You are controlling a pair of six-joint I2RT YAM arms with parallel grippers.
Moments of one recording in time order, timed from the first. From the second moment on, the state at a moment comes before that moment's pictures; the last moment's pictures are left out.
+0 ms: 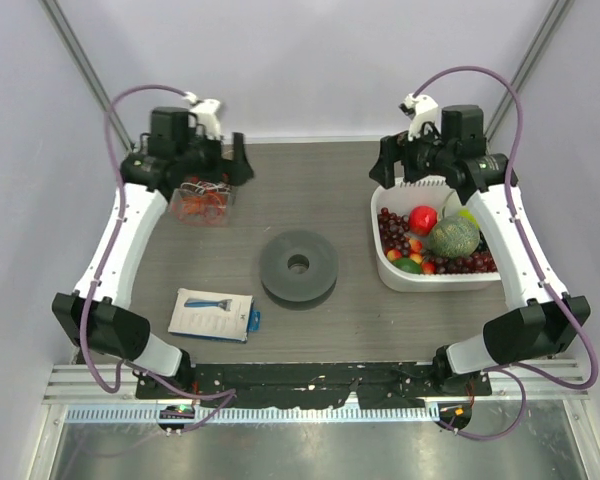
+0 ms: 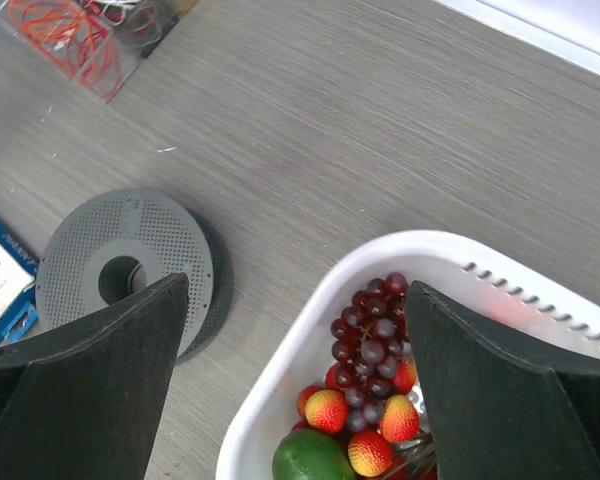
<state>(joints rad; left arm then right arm) -0.31 1.50 1.66 -0.78 0.34 -0.07 0.15 1.45 1.59 -0.70 -0.41 -0.09</state>
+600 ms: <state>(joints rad) 0.05 1.91 1.91 -0.92 0.11 0.44 0.19 1.49 1.60 -0.69 -0.45 -0.19</state>
